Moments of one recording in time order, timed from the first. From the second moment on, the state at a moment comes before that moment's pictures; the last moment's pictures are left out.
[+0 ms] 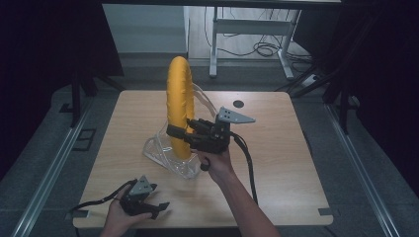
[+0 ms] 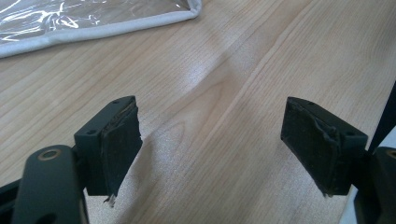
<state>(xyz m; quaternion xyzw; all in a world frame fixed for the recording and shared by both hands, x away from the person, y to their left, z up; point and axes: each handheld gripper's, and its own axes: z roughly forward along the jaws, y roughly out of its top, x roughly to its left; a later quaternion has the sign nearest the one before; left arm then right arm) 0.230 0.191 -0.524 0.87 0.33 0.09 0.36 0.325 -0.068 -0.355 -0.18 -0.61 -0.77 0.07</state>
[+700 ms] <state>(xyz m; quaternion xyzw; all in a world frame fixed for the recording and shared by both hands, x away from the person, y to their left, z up) 0.230 0.191 -0.525 0.87 0.33 0.09 0.36 0.332 -0.066 -0.380 -0.21 -0.62 -0.76 0.08</state>
